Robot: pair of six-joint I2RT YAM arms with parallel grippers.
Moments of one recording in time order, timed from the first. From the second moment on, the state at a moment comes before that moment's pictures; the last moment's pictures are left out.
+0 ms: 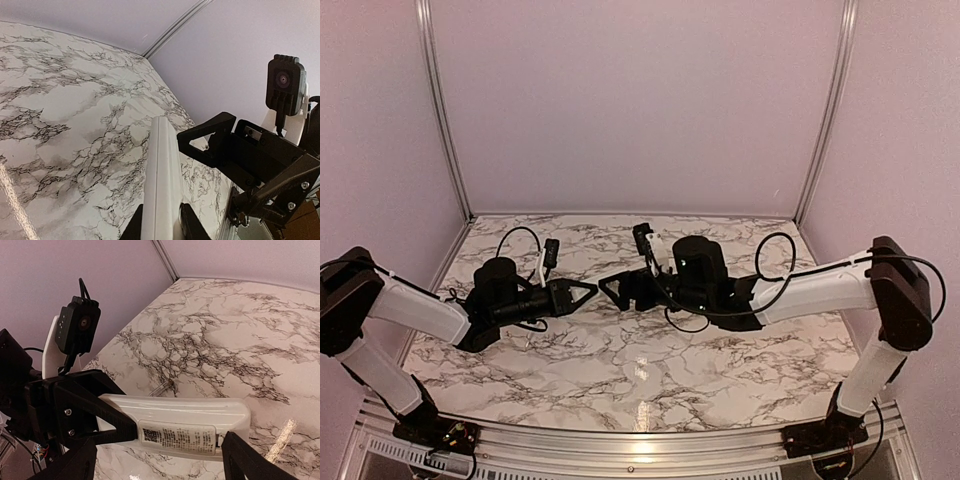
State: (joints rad) left arm -0.73 1.53 0.50 0.90 0.35 -0.75; right arm 0.98 1.69 0.99 0.41 -0.07 0.49
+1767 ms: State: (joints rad) left arm -0.72 1.50 0.46 0.99 0.44 -0.76; right arm 0.90 1.63 0.84 0.68 -0.41 0.57
